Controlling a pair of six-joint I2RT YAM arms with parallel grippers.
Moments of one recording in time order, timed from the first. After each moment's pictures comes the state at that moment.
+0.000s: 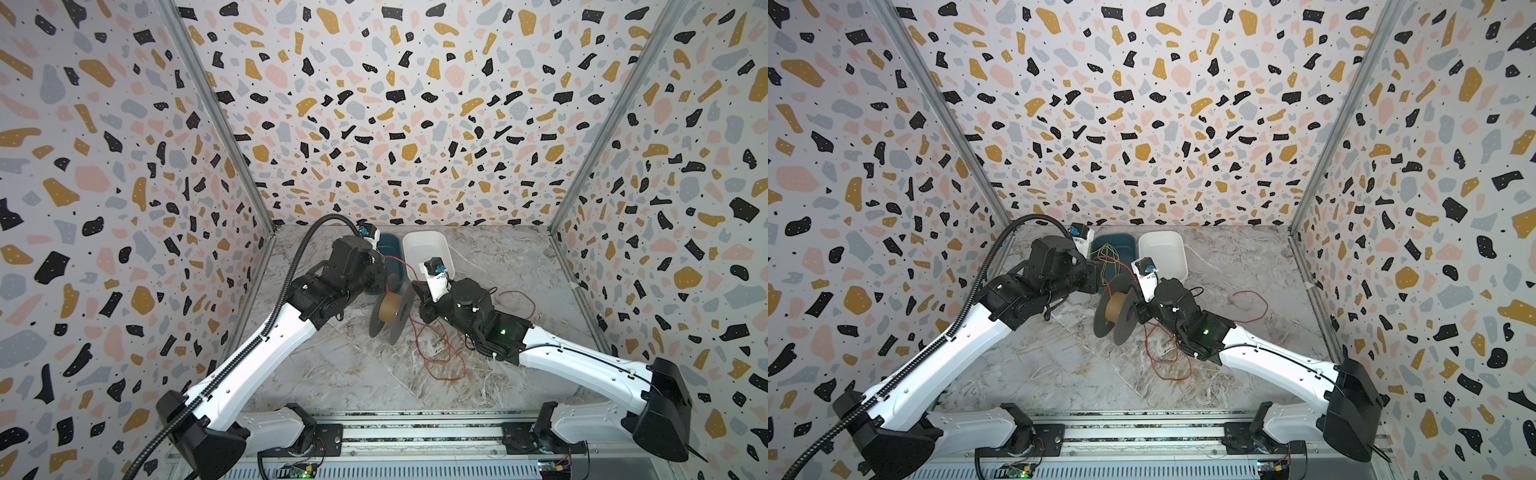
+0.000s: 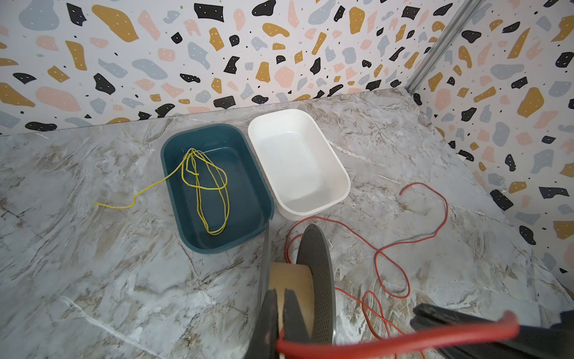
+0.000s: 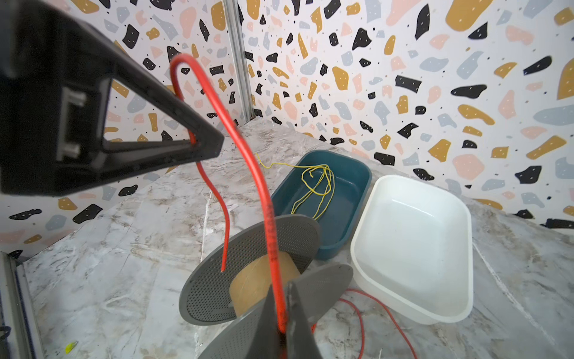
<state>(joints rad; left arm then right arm) -0.63 1.23 1.33 -0.69 -0.14 -0.30 0.97 1.27 0.99 0.03 0.24 0.10</state>
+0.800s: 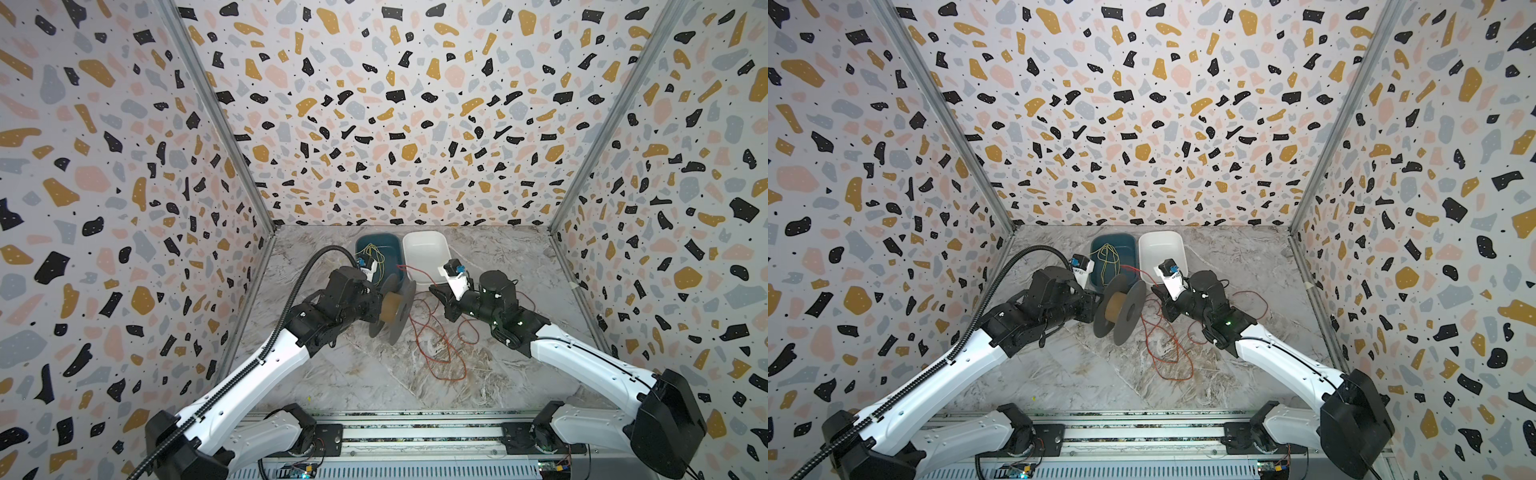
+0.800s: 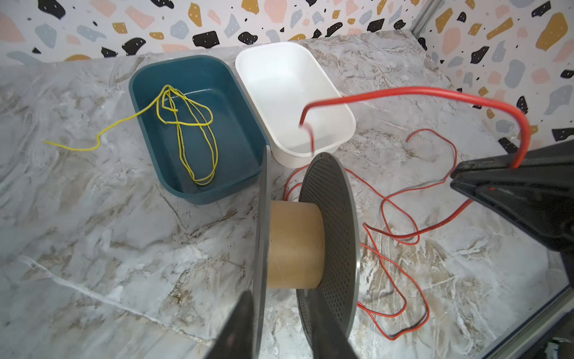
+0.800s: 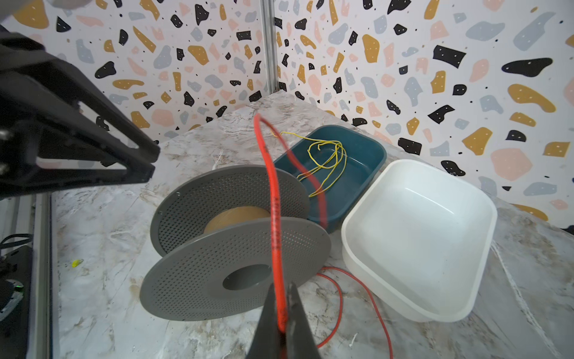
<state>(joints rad) -0.63 1.07 1.01 -0.60 -0.07 -0.30 0.68 1.22 0.82 0.09 -0.25 -0.04</state>
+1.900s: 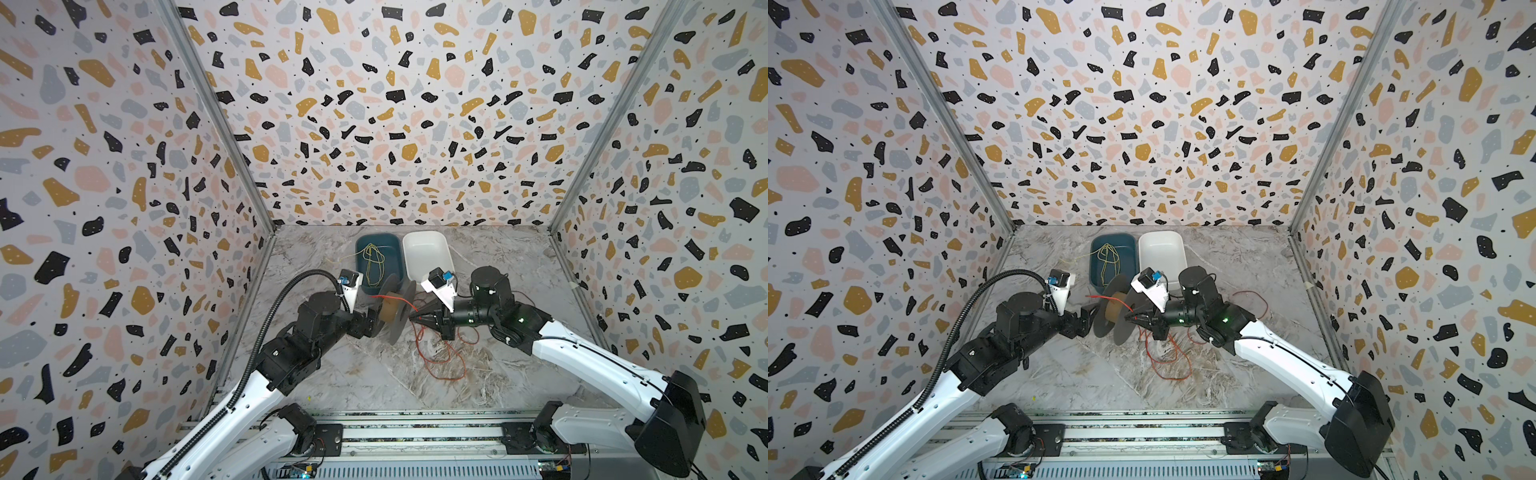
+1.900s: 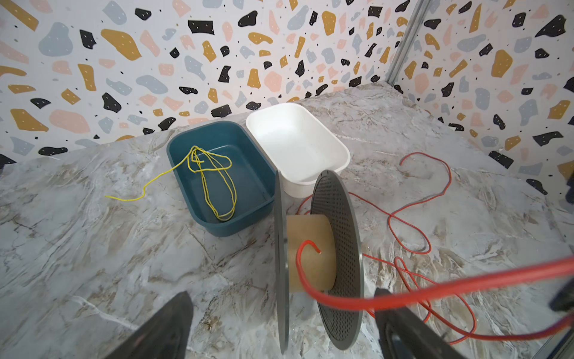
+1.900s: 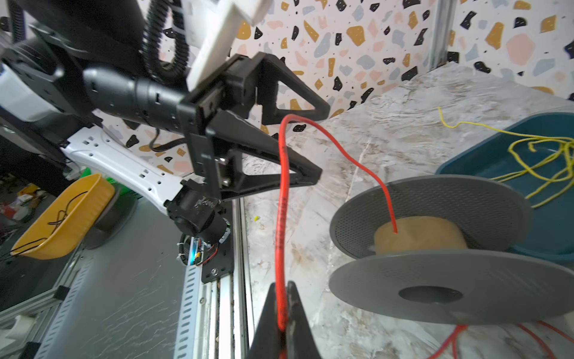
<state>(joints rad) -0.63 0.78 0.78 -0.44 -0.11 -0.13 0.78 1.21 0.94 -0.11 -0.72 0.10</state>
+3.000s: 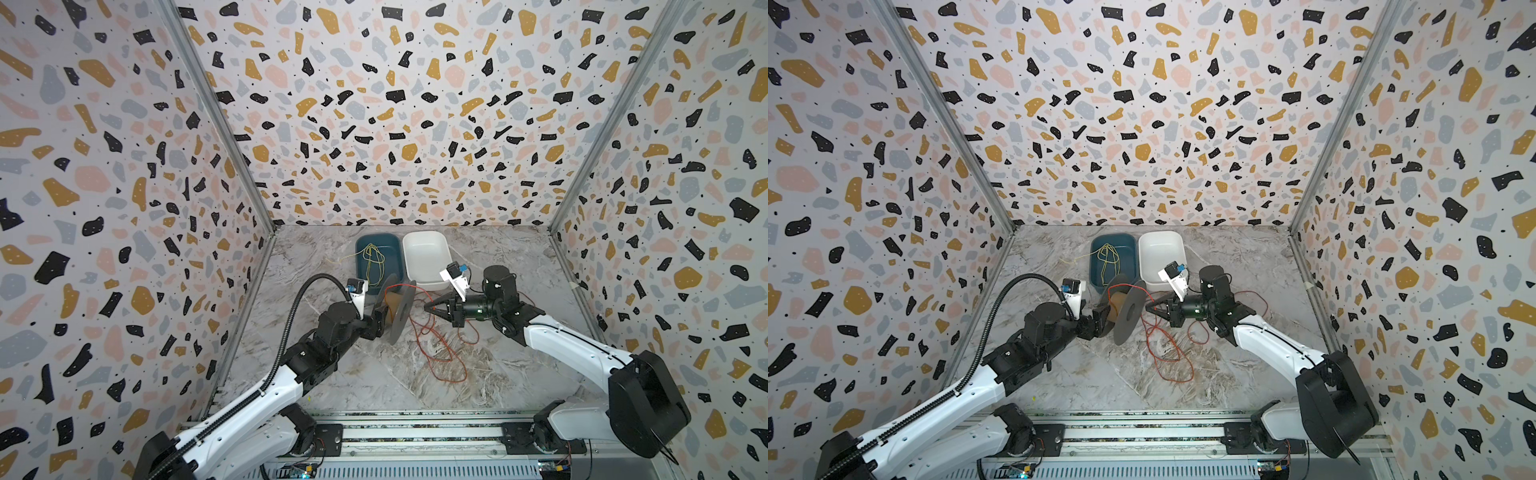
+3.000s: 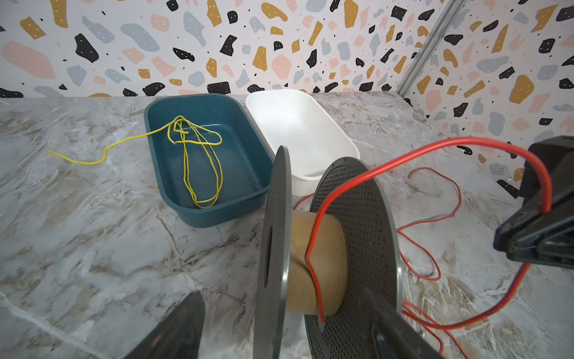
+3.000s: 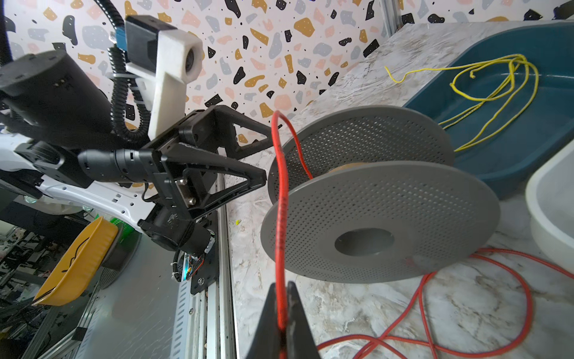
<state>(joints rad) -0.66 0.89 0.57 -0.08 -0.17 -0.29 0.53 1.34 0.78 0.17 -0.90 0.24</state>
